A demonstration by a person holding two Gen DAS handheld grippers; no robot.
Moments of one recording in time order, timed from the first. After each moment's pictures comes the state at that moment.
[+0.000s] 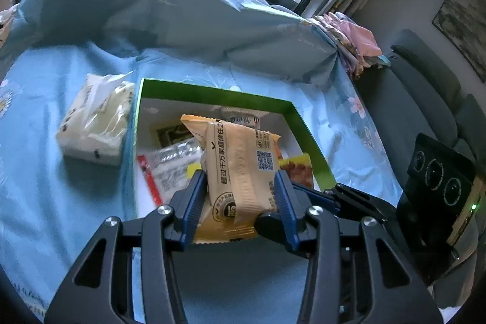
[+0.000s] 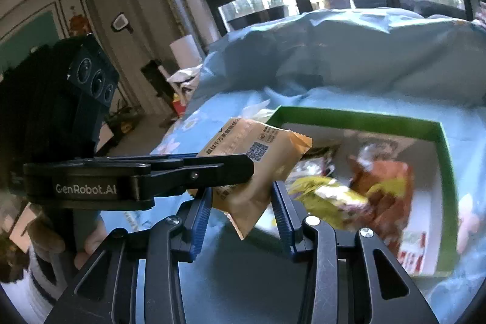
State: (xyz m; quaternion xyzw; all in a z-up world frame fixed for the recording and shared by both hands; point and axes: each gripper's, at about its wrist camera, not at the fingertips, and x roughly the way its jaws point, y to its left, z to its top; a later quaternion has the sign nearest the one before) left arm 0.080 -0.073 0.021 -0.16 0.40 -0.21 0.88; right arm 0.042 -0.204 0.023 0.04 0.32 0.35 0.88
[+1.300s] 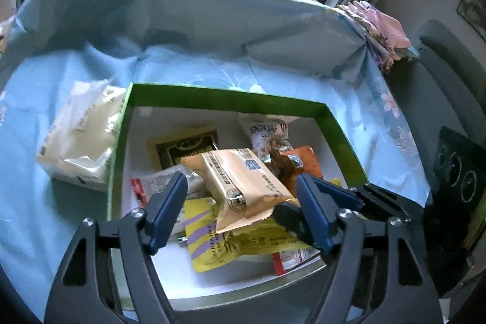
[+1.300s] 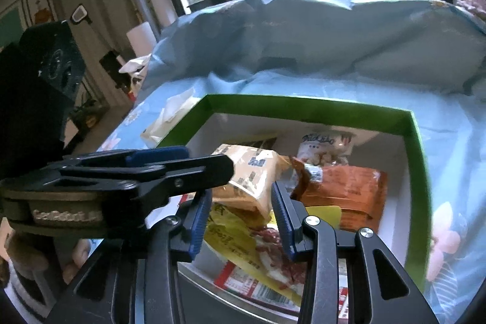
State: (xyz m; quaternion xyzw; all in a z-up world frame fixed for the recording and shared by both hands) left arm 0.121 -0.099 0.000 -0.12 0.41 -0.15 0.89; right arm 0.098 -0.229 -0.004 0.02 0.37 0.28 0.89
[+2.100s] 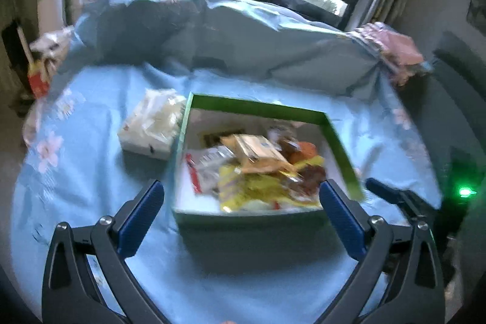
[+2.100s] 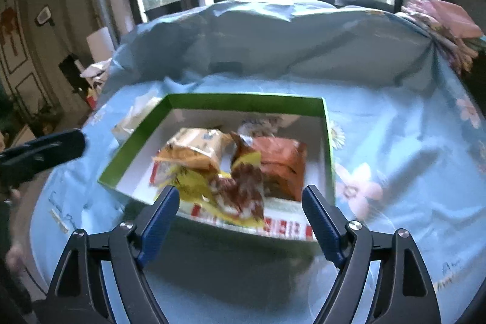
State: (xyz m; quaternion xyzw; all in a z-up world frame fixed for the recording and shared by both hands) left arm 0.023 -0.082 0.051 -0.12 0.38 -0.07 0.92; right arm 0.031 -0.266 0.025 -0.01 0.38 0.15 0.92
